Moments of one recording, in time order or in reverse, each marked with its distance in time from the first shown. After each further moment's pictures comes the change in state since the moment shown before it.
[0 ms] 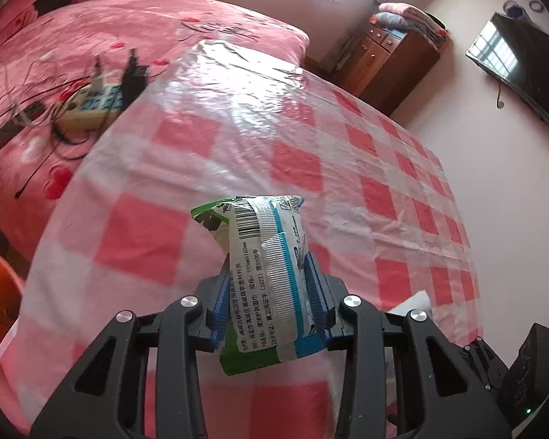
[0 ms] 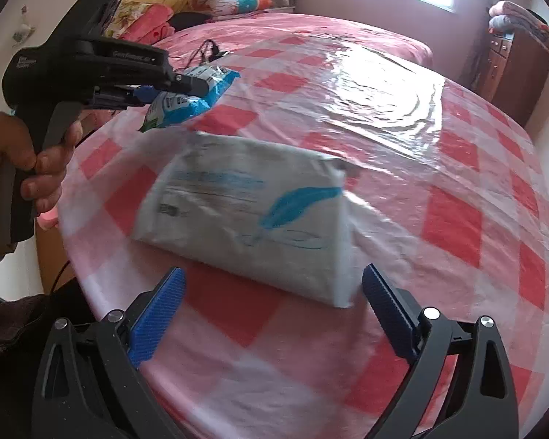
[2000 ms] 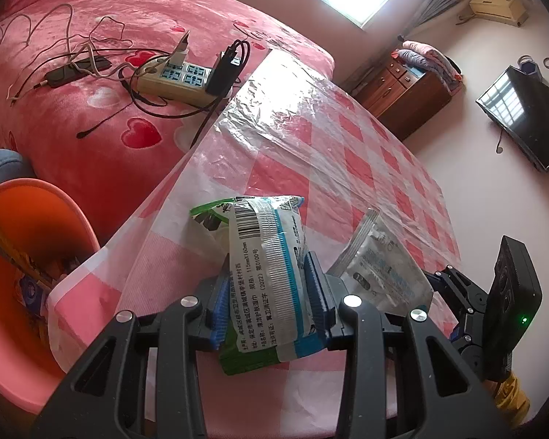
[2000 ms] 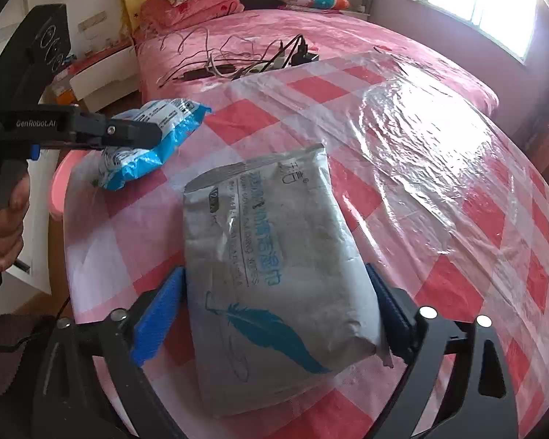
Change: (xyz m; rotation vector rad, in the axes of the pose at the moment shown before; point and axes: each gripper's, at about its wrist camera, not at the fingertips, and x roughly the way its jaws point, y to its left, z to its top) left arm -0.055 0.097 -0.043 -0.155 -0.056 -0.051; right arm 0.065 0.065 0.075 -0.256 0.026 0.064
